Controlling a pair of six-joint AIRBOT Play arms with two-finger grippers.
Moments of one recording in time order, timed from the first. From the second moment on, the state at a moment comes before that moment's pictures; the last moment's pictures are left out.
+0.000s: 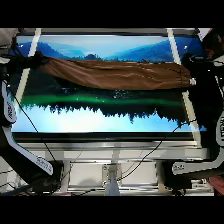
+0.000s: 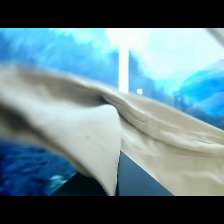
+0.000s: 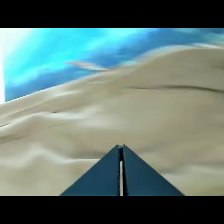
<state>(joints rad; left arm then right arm) 0.36 -1.94 1.87 0.55 -1.00 -1.08 -0.23 -1.57 1.53 -1.07 0.78 1.41</state>
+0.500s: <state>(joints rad) 0.26 -1.76 1.87 0.55 -1.02 -1.05 0.23 -1.81 1.75 -1.10 0.64 1.53</state>
